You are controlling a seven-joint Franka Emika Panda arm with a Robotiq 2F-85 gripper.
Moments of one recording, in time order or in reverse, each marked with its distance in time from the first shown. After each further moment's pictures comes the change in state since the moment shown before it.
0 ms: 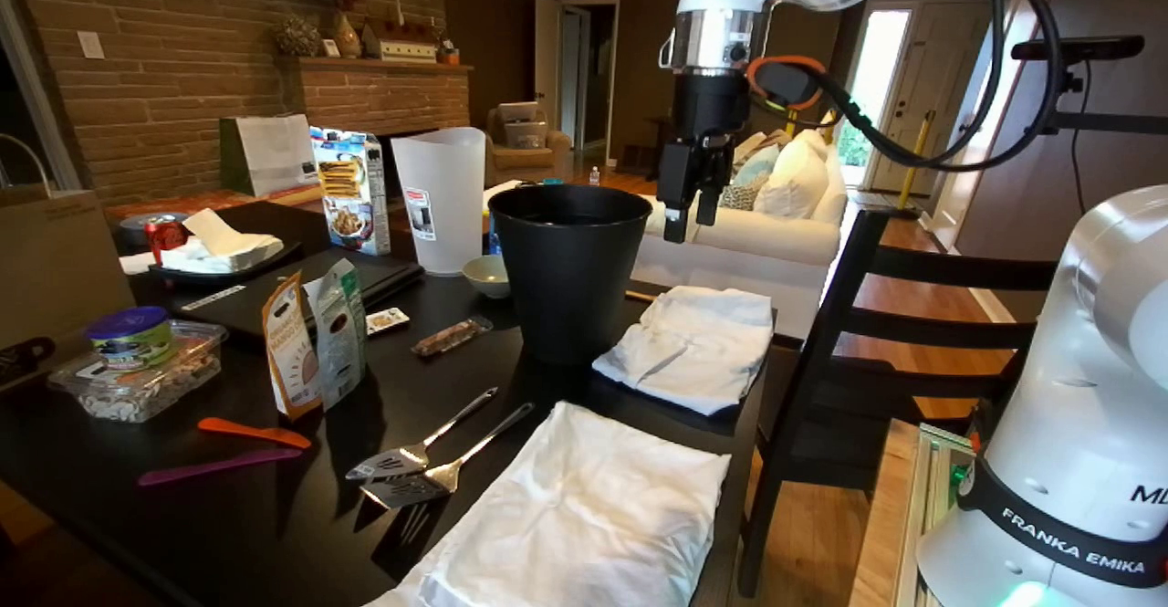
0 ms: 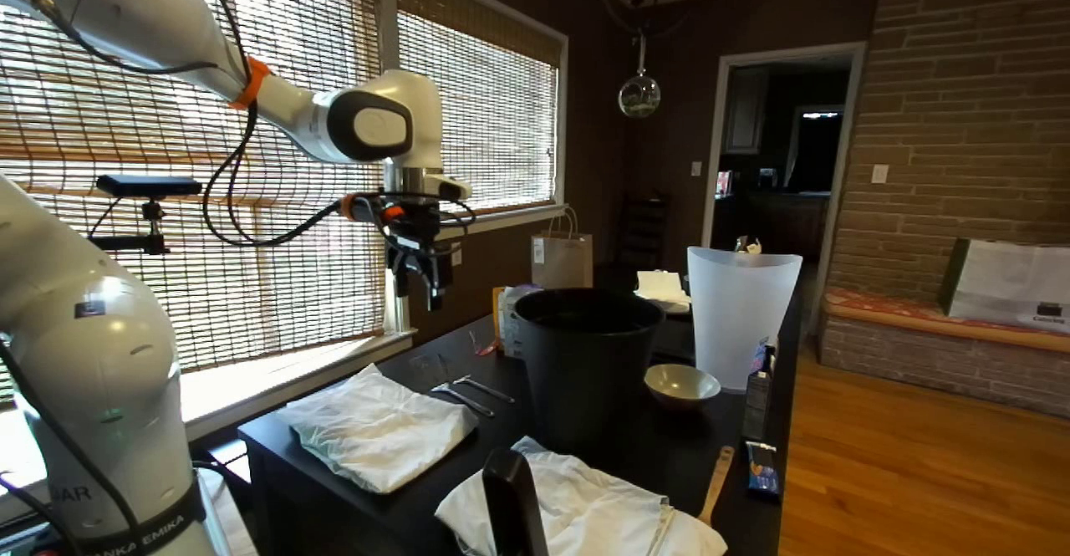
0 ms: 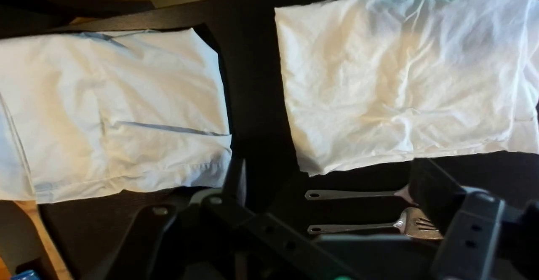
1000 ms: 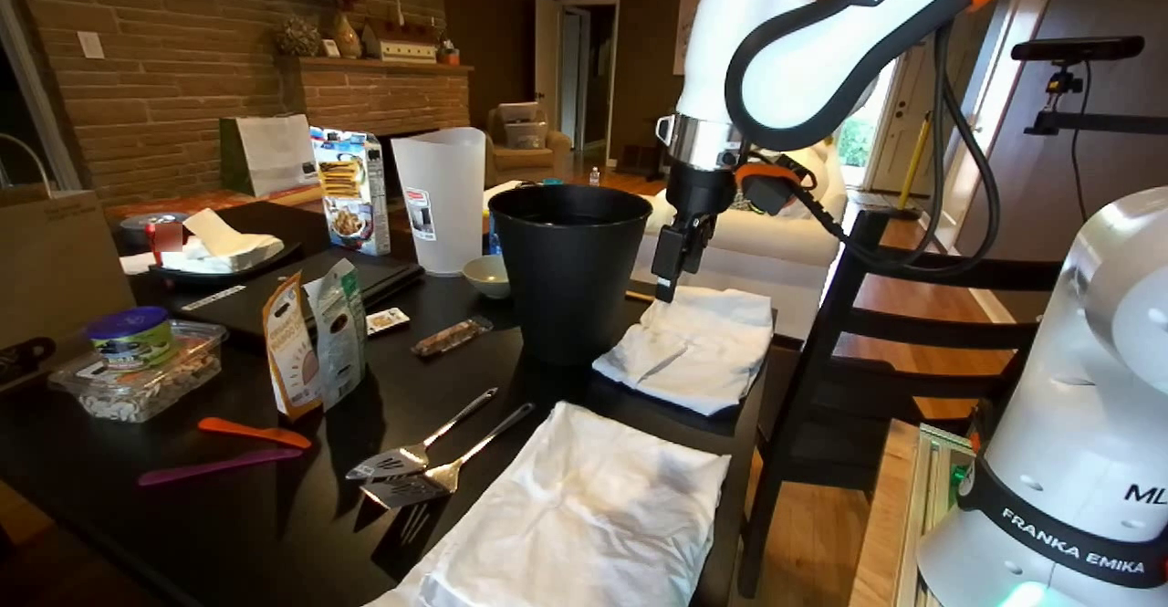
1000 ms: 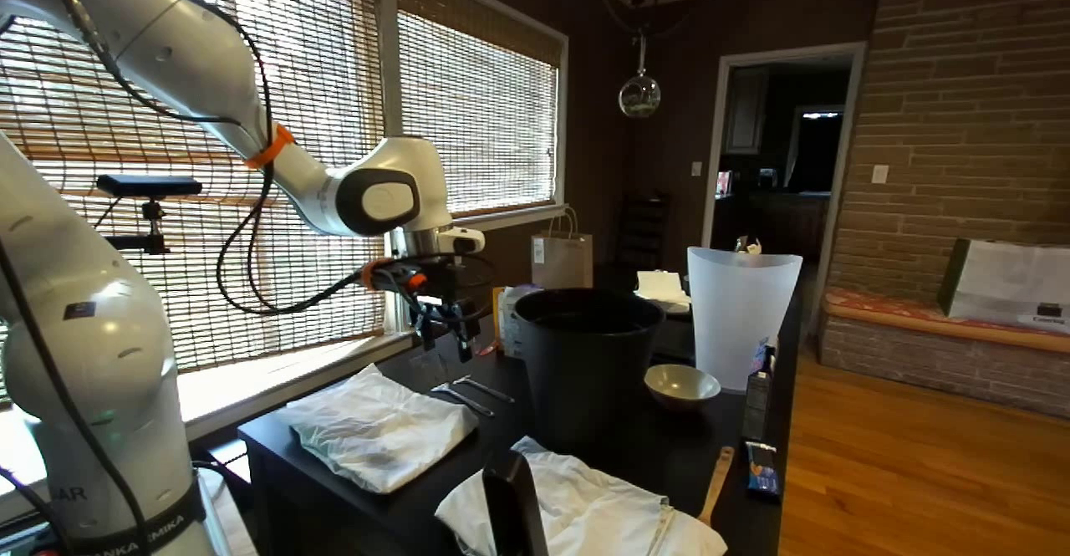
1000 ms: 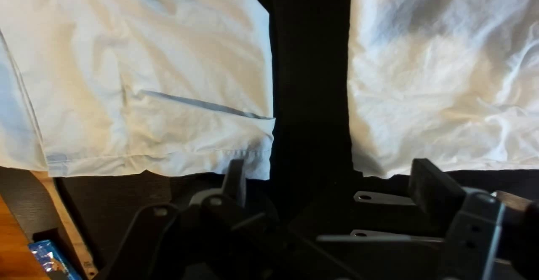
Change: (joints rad) arm -0.063 0.125 -0.006 -0.173 -0.134 0.417 -0.036
